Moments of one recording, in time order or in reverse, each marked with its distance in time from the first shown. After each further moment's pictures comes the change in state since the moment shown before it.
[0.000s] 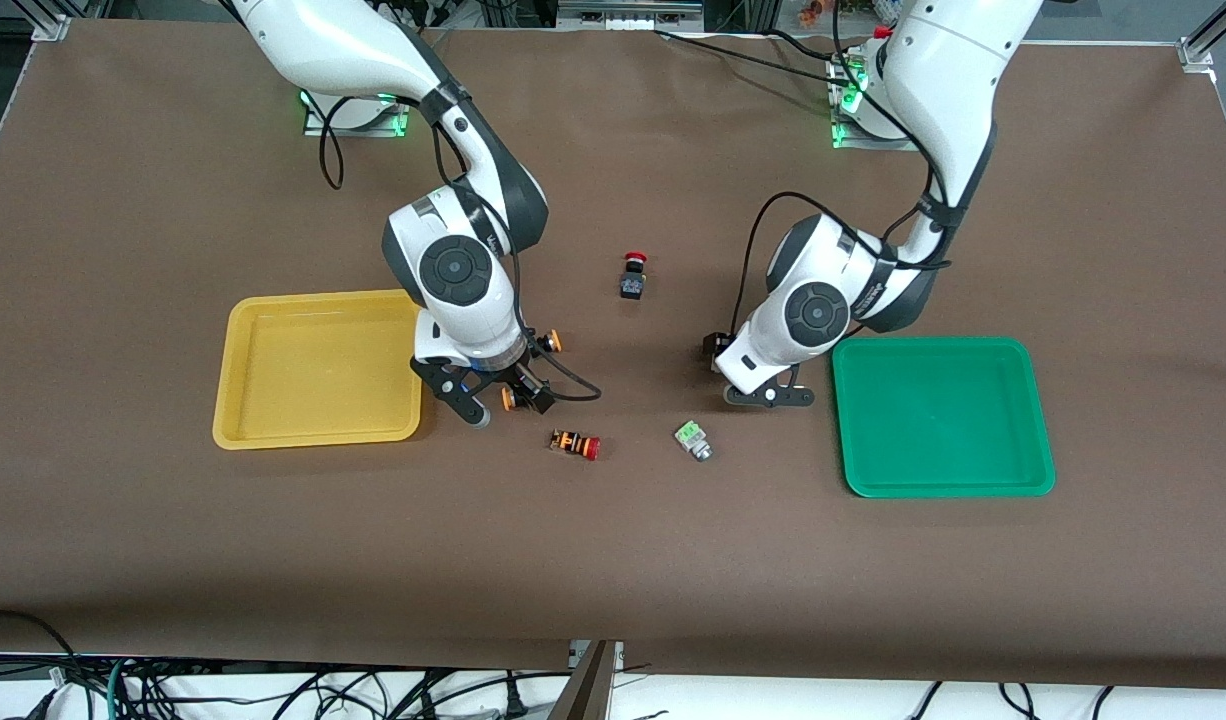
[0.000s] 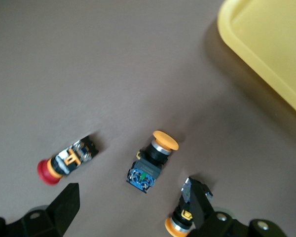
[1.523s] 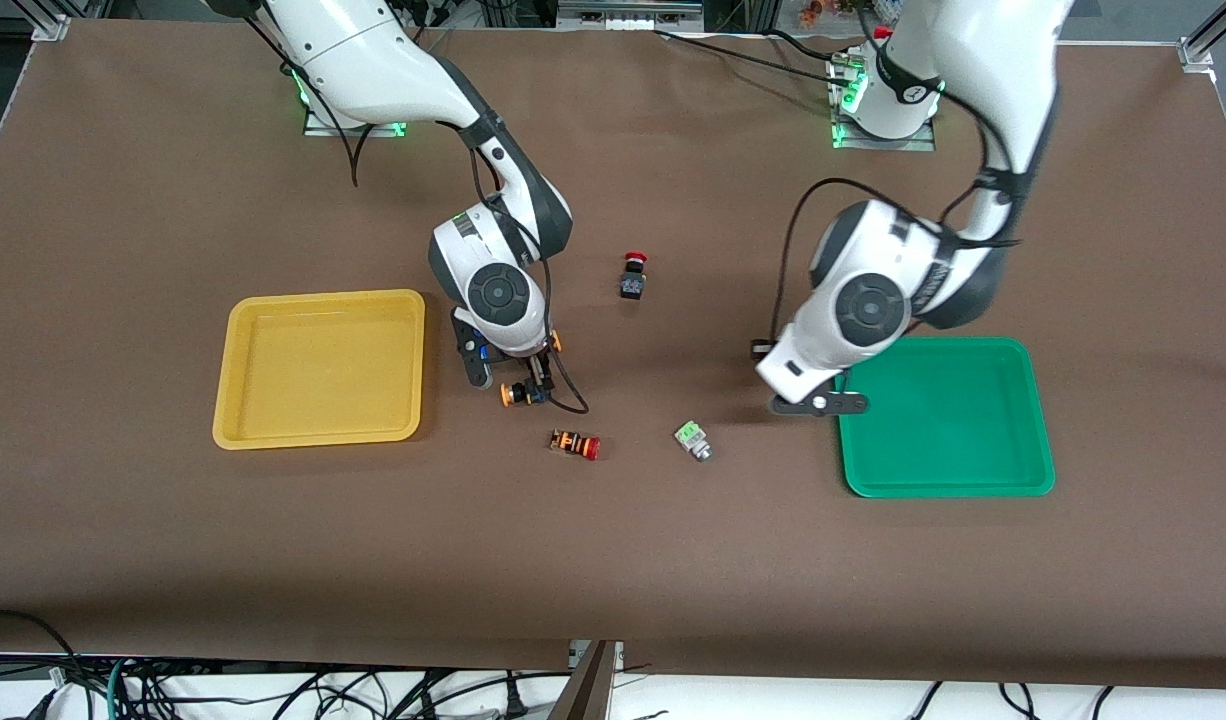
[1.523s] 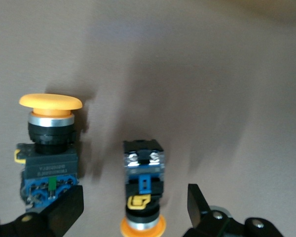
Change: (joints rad) left arm 0.088 -0.137 0.037 0.106 0.092 -0.301 0.065; right arm 0.064 0.070 0.002 -0.134 0.108 0.024 0.401
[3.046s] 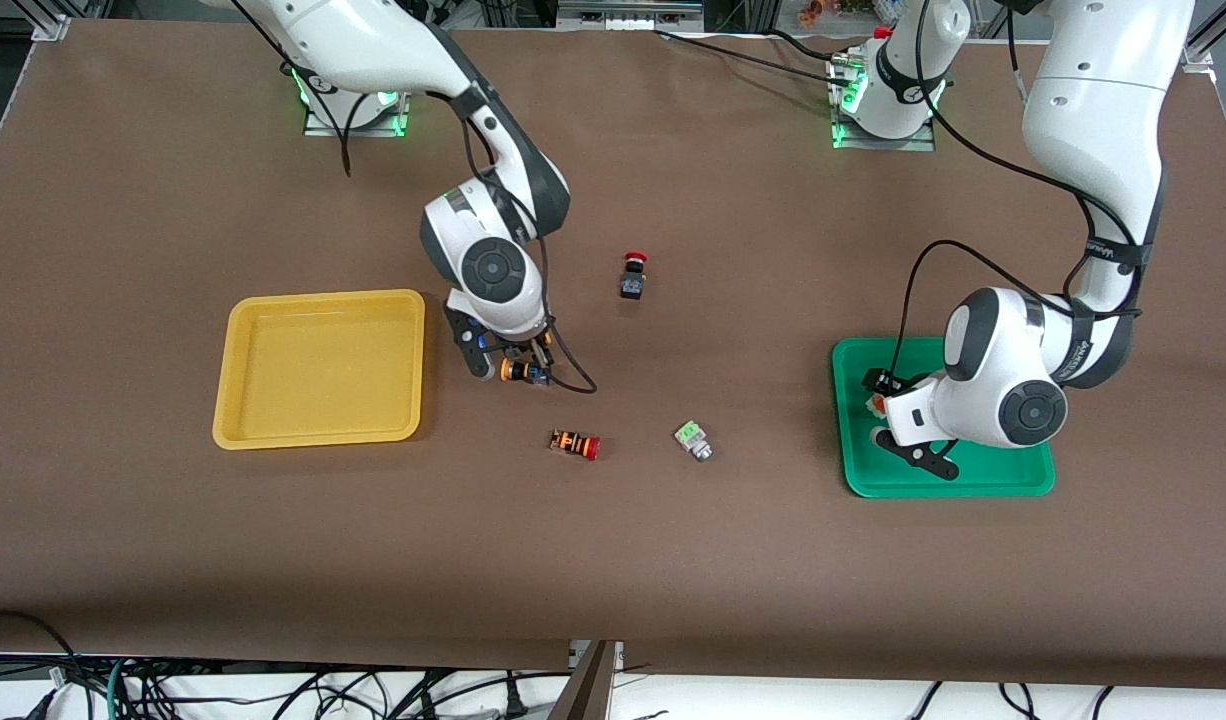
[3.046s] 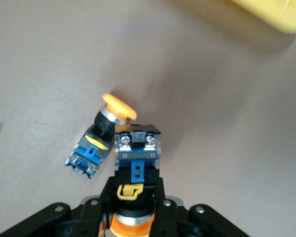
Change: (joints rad) left arm 0.259 0.169 -0.020 0.086 0.020 0.006 0.659; right arm 0.001 -0.124 -0.016 -0.026 0.001 -0.098 -0.191
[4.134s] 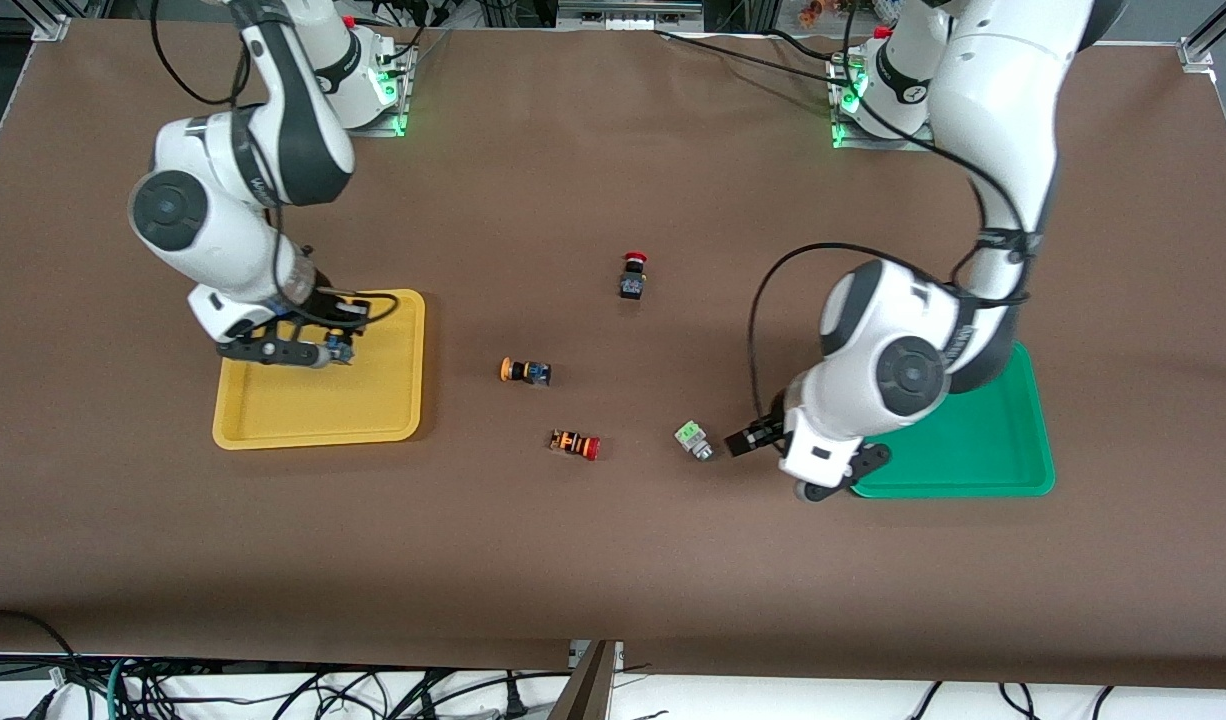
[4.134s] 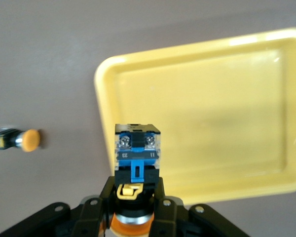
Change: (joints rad) left arm -0.275 0.116 -0.022 0.318 -0.141 0.131 -1.227; right arm -0.050 -0.442 -0.356 -0.427 0.010 0.088 -1.395
